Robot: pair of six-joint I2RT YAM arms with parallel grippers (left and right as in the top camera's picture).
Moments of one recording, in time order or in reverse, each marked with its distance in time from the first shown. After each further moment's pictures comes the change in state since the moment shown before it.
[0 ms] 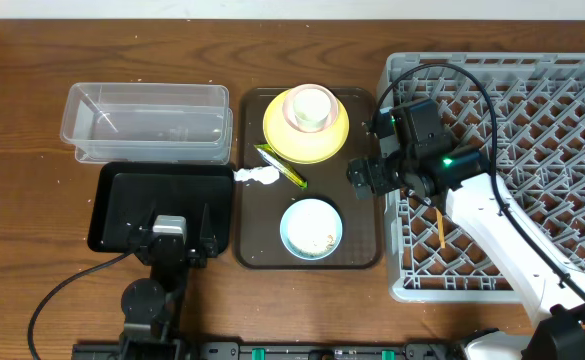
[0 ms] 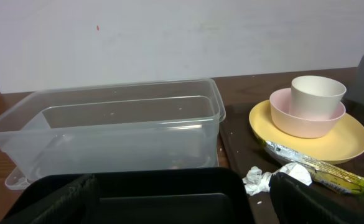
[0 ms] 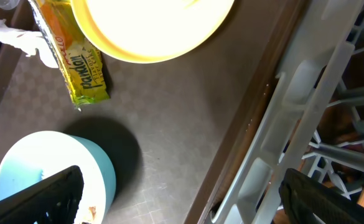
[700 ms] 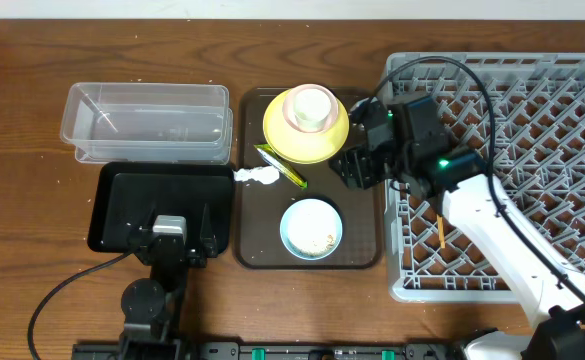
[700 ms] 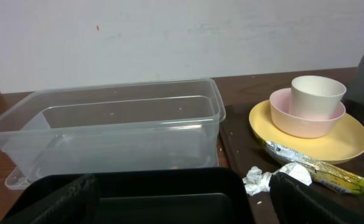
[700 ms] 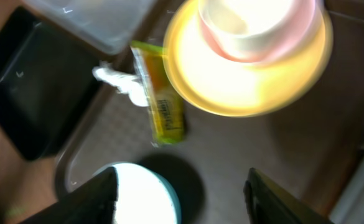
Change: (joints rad) left arm 0.000 0.000 0.000 0.000 0.000 0.000; right arm 0.043 0.000 0.000 0.173 -0.223 0.035
